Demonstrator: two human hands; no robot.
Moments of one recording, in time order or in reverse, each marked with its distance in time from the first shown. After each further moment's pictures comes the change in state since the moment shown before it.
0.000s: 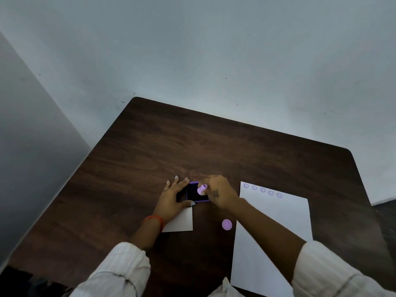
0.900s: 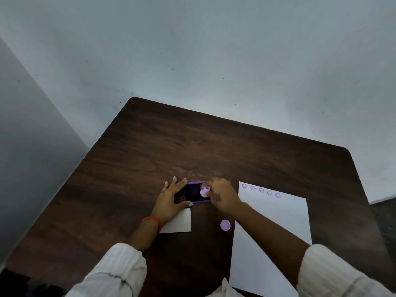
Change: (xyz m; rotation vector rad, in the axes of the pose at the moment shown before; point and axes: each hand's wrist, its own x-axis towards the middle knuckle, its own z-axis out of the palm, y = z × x) left_hand 0.001 -0.002 0.002 -0.001 -0.006 -0.011; right_hand -0.011 0.014 0.005 0.069 0.075 -0.038
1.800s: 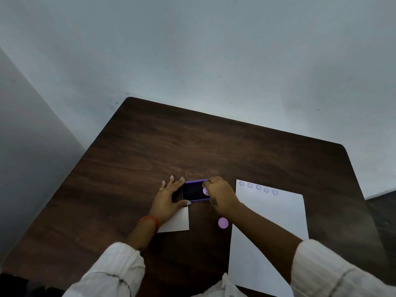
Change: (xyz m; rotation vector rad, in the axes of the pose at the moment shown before) left_hand 0.000 0.000 -0.001 0.025 0.006 0.084; right_hand -0.004 0.011 0.013 -0.206 0.033 -0.057
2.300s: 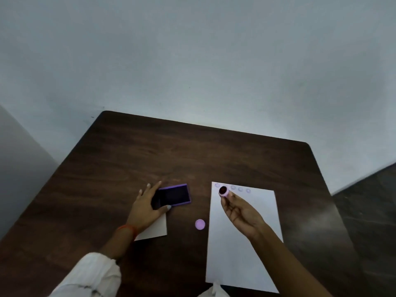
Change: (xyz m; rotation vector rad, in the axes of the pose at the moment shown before) left_hand -0.006 0.017 0.003 0.124 0.024 -0.070; right_hand -0.106 0.053 -0.034 2.157 0.283 0.651
